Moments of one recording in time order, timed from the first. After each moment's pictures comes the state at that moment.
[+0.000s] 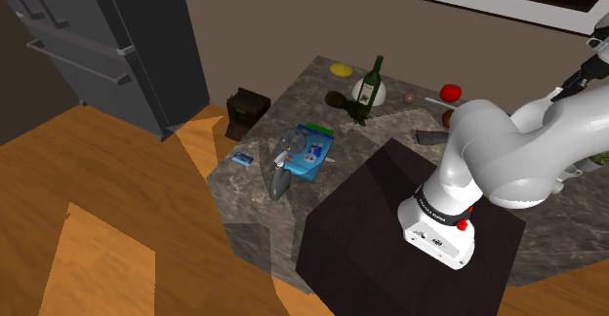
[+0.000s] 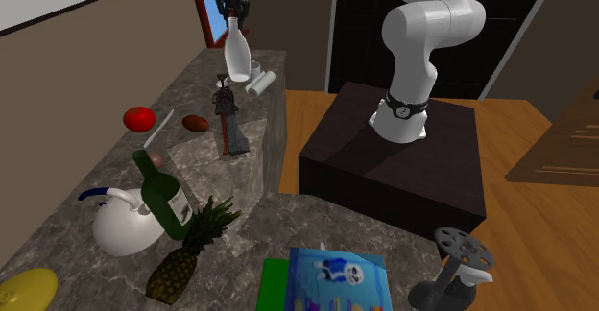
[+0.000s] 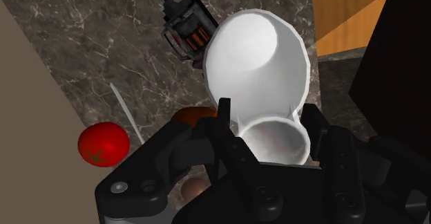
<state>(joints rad) 0.70 -0.90 -2.13 -1.29 -0.59 1.81 -1.53</state>
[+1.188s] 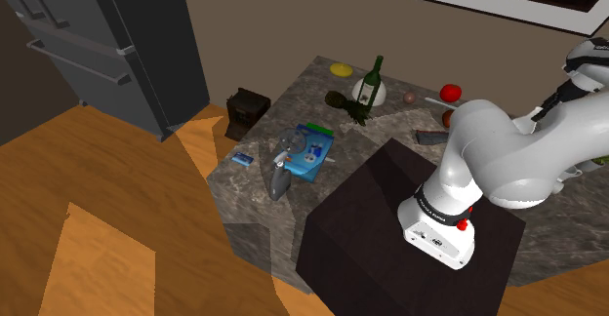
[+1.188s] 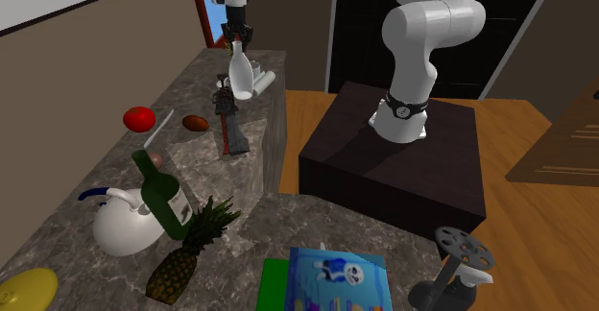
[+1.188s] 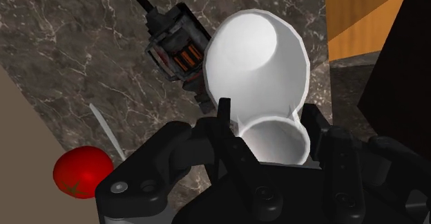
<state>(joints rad) 0.70 -0.99 -2.19 -1.38 -0.65 1.98 -1.51</state>
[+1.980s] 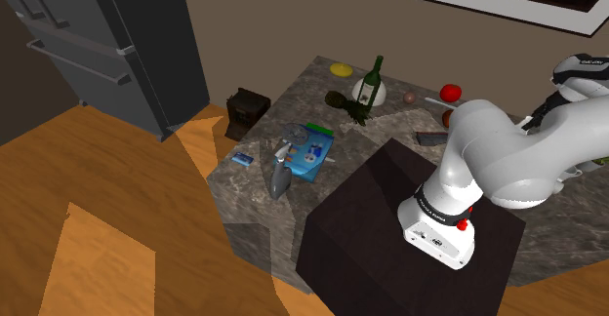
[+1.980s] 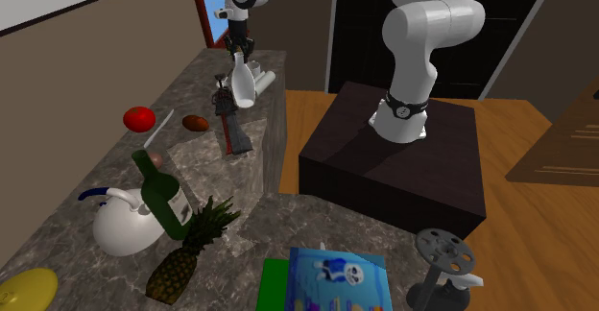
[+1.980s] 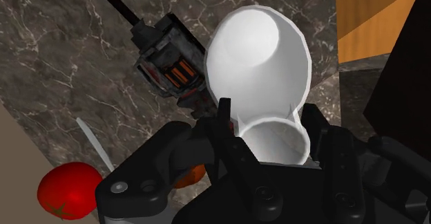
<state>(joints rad) 0.73 -1.06 -2.24 -1.39 -0.69 2.05 -1.50</state>
